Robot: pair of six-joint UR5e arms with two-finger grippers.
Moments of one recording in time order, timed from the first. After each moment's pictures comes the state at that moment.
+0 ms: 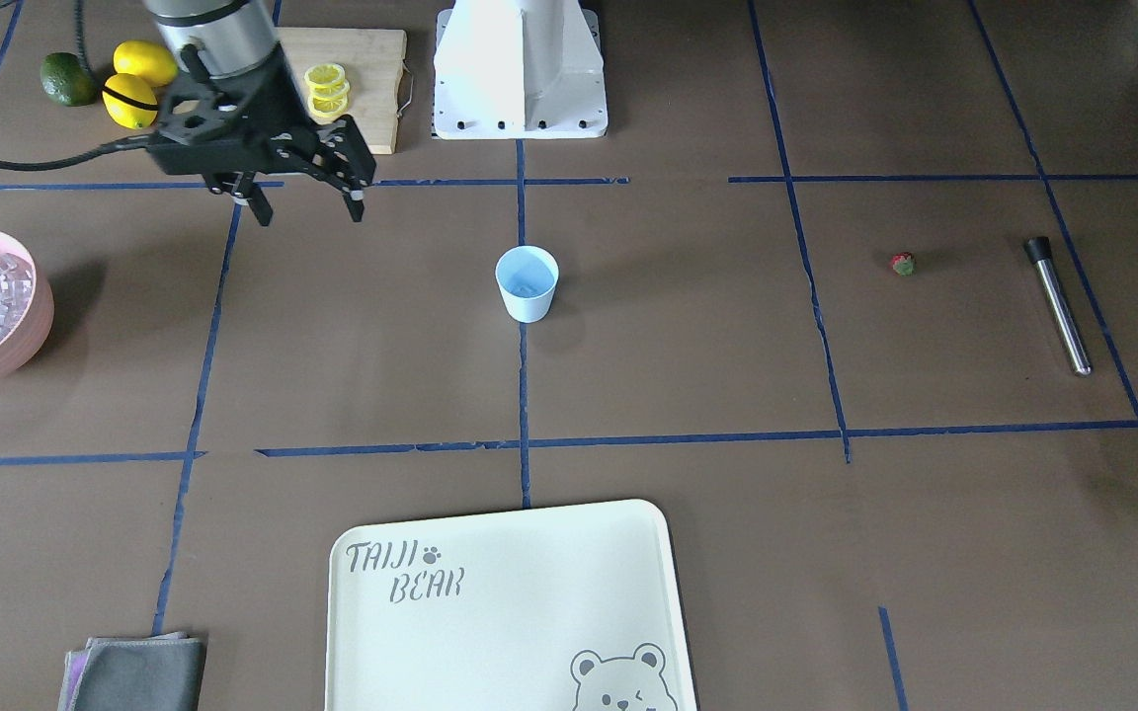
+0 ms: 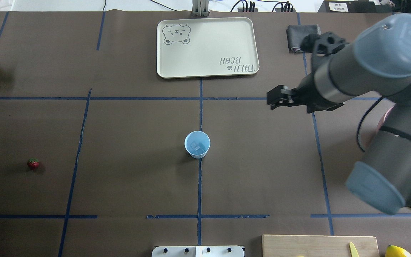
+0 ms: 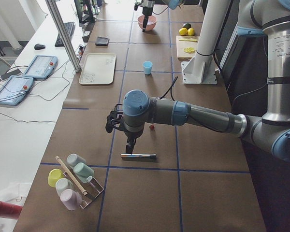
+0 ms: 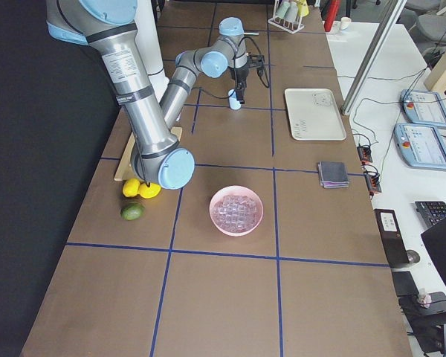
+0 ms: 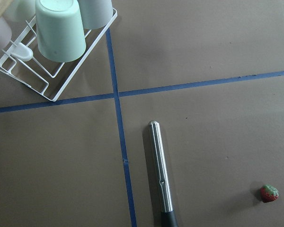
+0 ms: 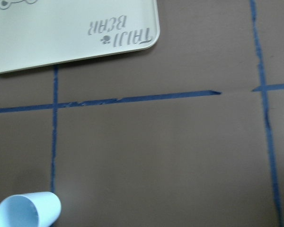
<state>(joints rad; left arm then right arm) -1.66 -1.45 -1.91 -1.45 -2.45 0.13 0.77 -1.20 2.20 -1.75 1.98 1.13</state>
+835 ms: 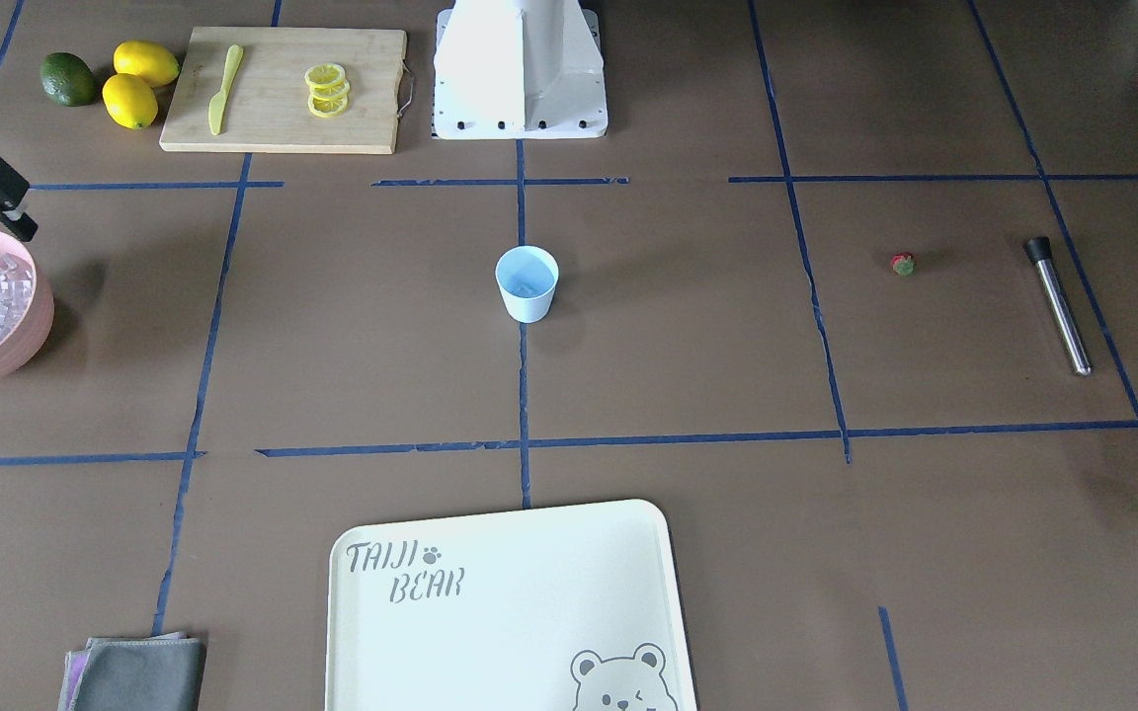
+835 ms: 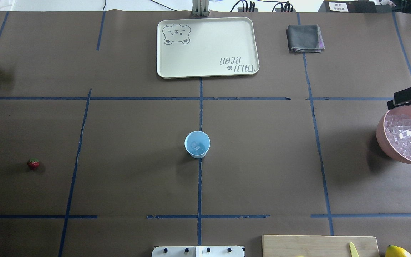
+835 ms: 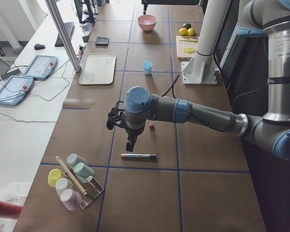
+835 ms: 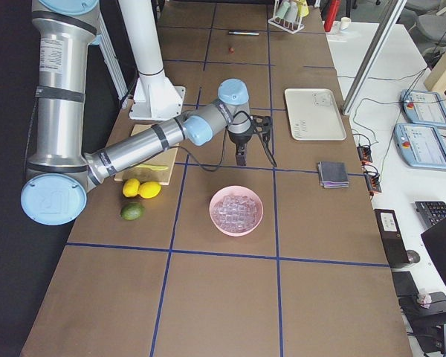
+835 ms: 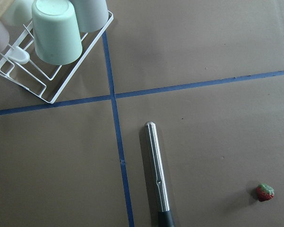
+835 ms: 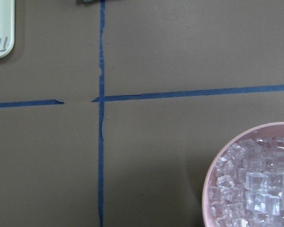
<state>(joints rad) -1.66 -1.44 -1.94 -1.44 -2.45 0.13 1.17 -1.69 2.06 -1.33 2.28 0.76</state>
